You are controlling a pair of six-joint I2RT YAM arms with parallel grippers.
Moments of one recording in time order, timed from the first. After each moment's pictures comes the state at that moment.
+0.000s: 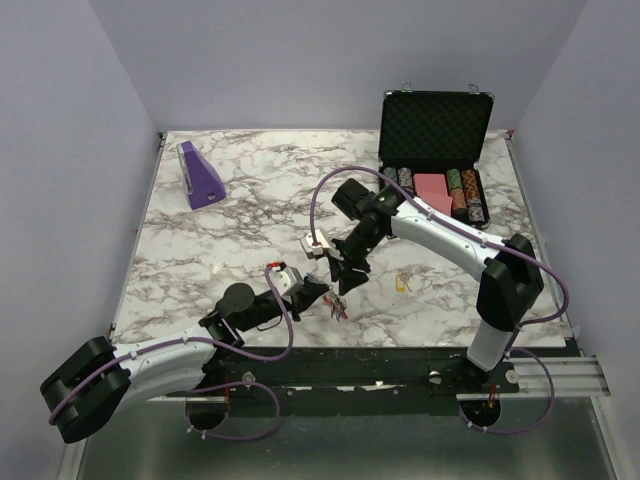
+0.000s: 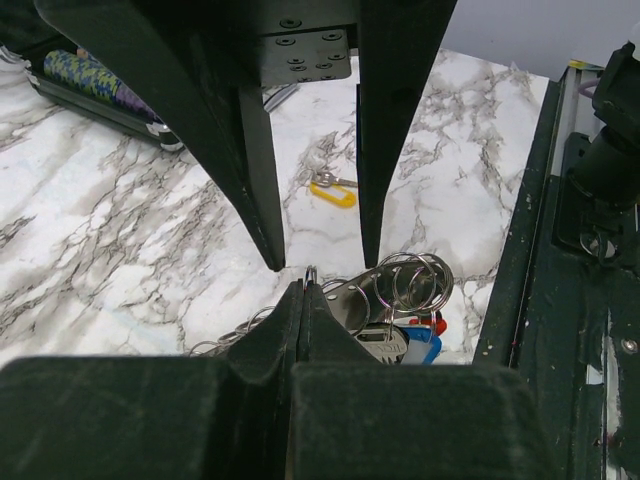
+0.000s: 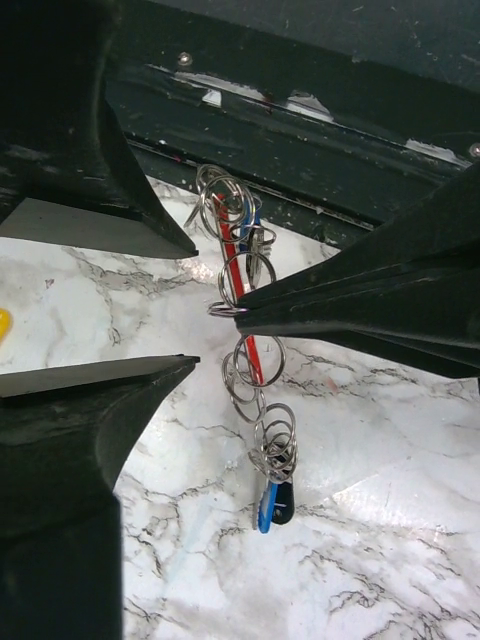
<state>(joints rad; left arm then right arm) -0.88 0.90 0.11 0.82 0.25 -0.08 0.79 1.77 1.51 -1.11 -0.77 -1.06</state>
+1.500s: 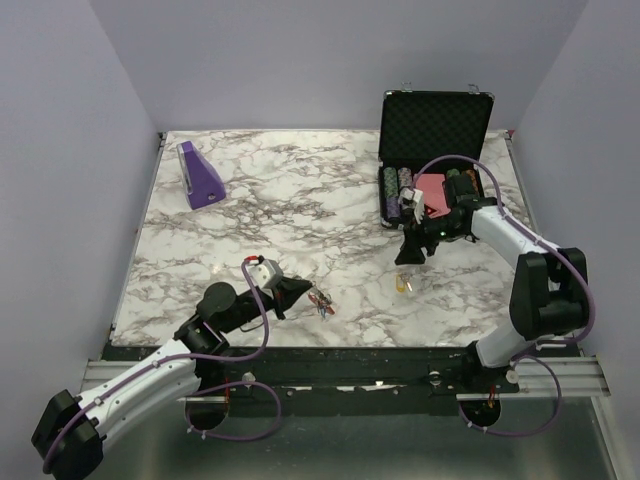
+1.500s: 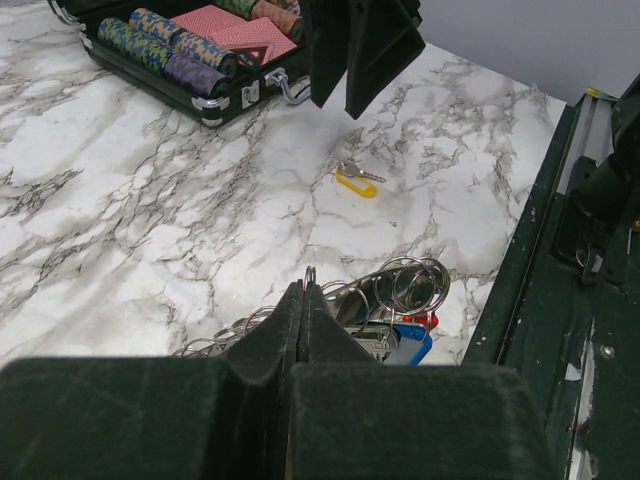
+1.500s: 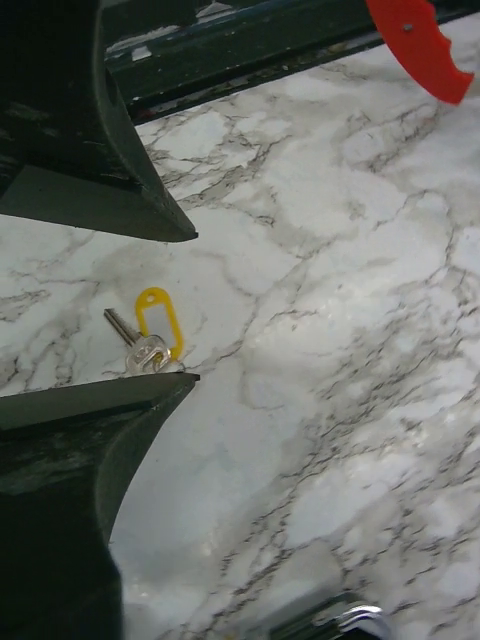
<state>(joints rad) -0.76 0.55 0.14 0.41 0.28 -0.16 0.15 1.56 1.04 -0.72 -0.89 -0.75</state>
